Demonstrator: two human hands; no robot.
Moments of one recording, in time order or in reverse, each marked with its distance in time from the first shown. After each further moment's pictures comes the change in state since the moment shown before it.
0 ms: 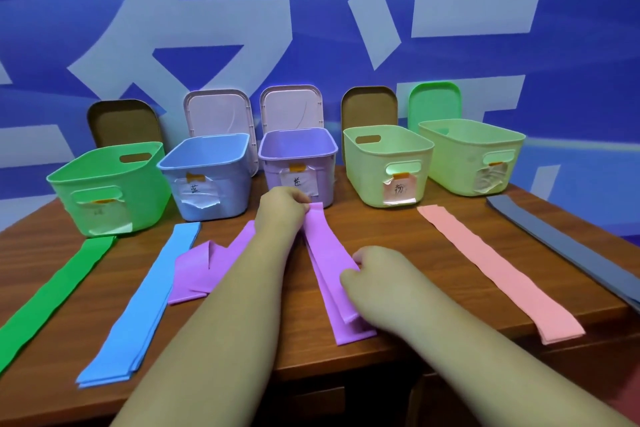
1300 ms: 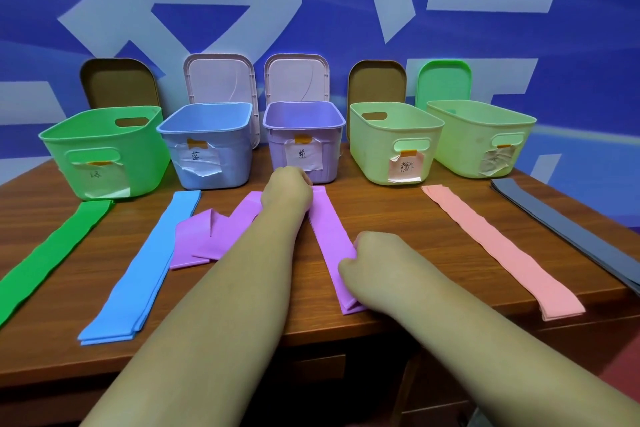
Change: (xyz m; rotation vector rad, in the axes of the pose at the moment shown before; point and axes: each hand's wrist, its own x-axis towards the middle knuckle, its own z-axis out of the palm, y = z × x) left_hand 0.005 -0.003 0.015 0.243 -0.075 -0.029; right_hand -0.008 -0.012 0.012 -0.223 -0.061 0.041
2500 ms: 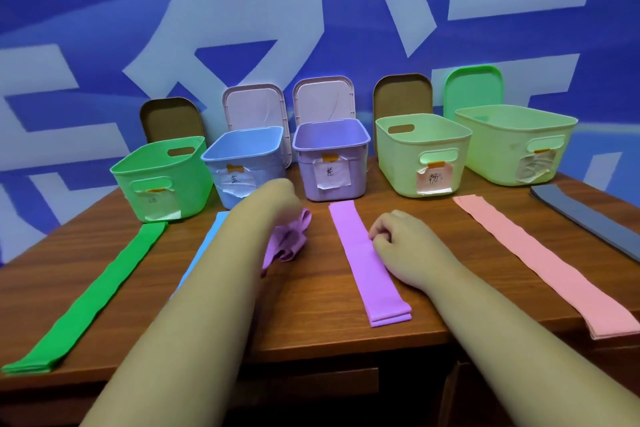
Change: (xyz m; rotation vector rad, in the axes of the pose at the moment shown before) left_hand -0.054 -0.012 -0.119 0.373 -0.277 0.023; right_hand 0.084 0.038 0.015 0.176 0.248 -0.338
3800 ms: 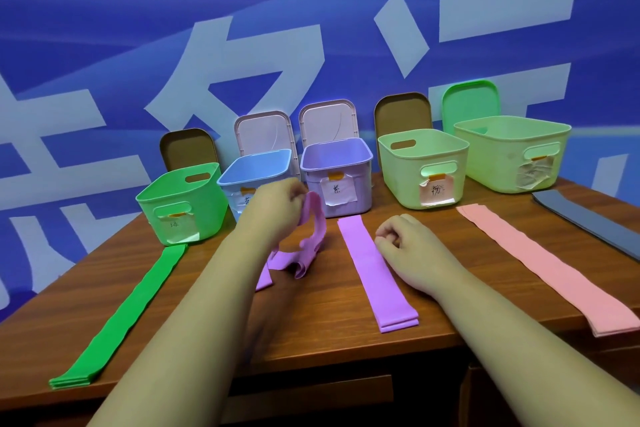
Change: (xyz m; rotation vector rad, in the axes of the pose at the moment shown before) left_hand -0.035 -0.010 -0.015 -0.243 0.404 0.177; right_hand -0.004 0.002 -0.002 0.226 0.101 -0.023
